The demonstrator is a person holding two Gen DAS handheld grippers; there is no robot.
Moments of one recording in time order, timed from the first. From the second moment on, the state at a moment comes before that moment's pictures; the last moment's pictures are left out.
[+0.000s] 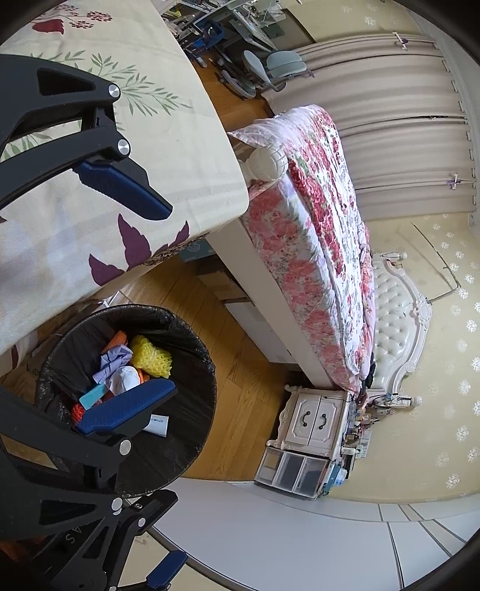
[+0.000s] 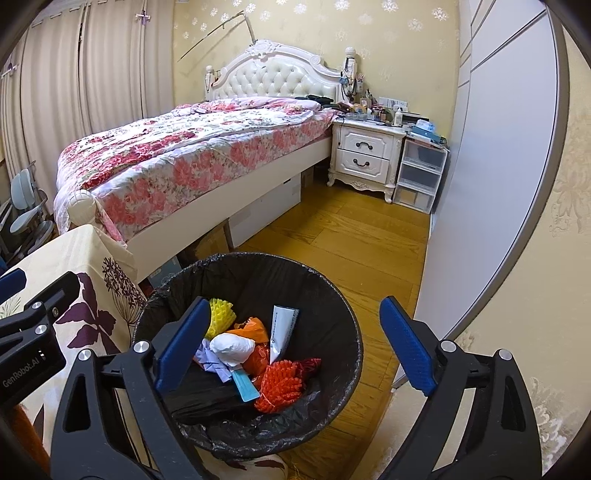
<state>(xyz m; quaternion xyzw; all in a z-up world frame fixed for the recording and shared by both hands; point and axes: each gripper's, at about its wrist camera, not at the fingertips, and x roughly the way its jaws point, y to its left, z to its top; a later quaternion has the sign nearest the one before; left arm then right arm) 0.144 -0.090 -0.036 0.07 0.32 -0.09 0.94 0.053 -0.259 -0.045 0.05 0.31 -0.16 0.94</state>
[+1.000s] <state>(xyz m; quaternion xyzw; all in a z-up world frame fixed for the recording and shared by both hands) 0.034 -0.024 -0.015 0.05 0.30 -0.05 0.95 -0.044 -0.208 -0.010 0.04 0.28 -0.10 0.95</state>
